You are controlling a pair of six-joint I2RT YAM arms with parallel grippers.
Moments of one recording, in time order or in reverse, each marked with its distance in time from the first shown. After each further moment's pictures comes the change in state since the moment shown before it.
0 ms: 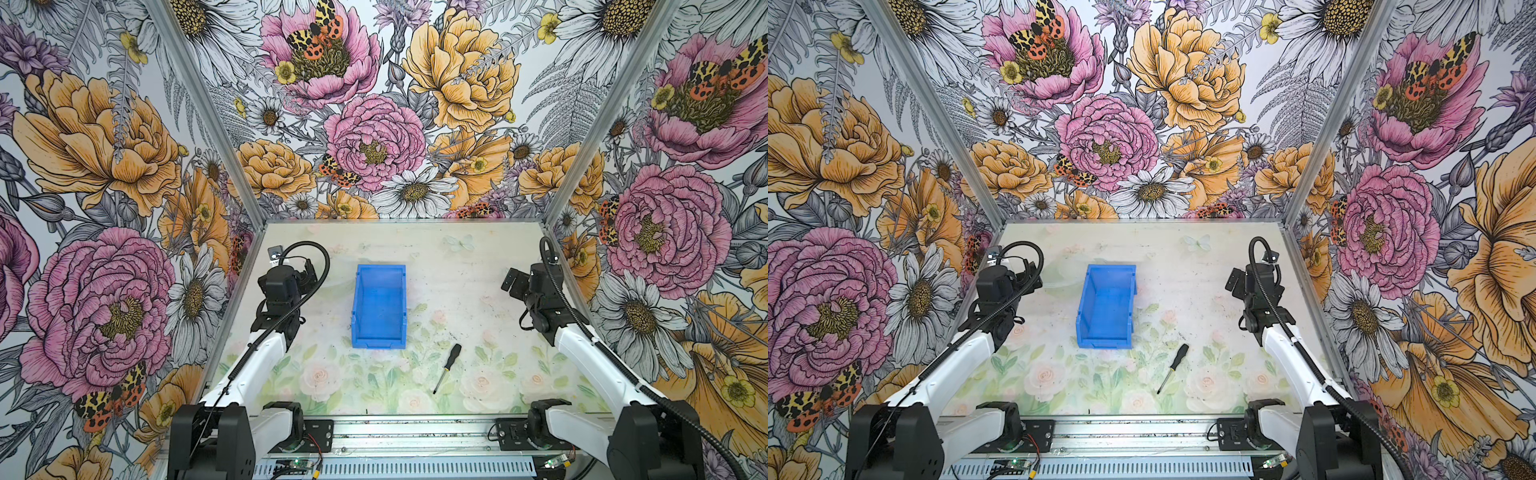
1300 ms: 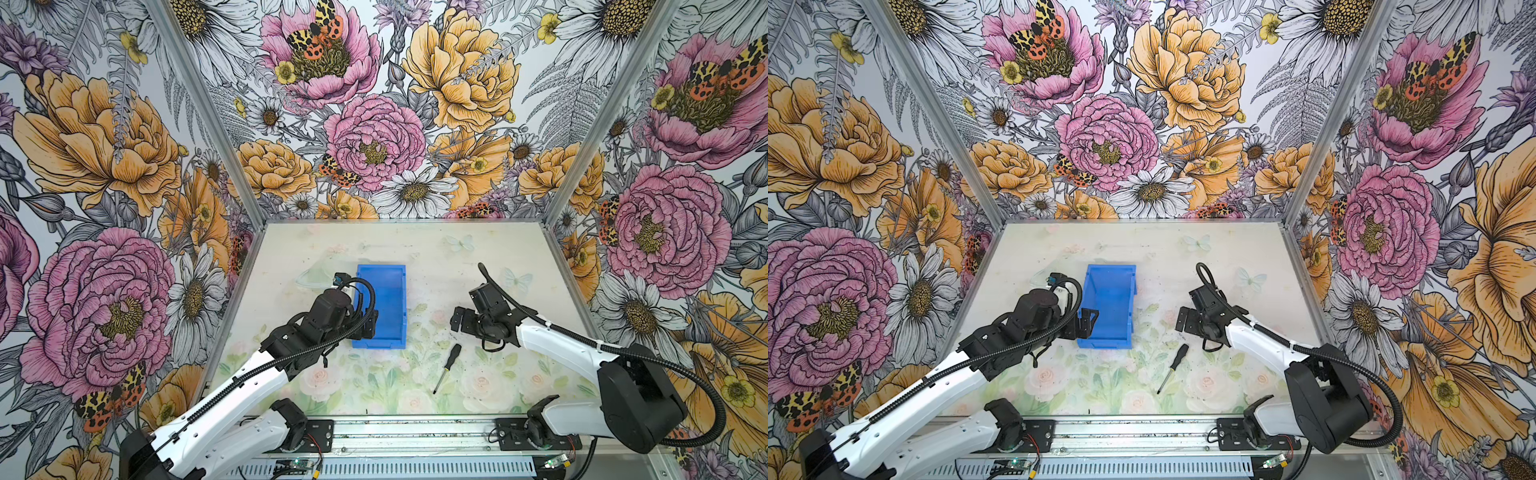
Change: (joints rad) left arm -0.642 -0.203 0.144 -0.681 0.114 -0.296; right arm 0.417 0.248 -0.023 -0.214 -0.274 0.304
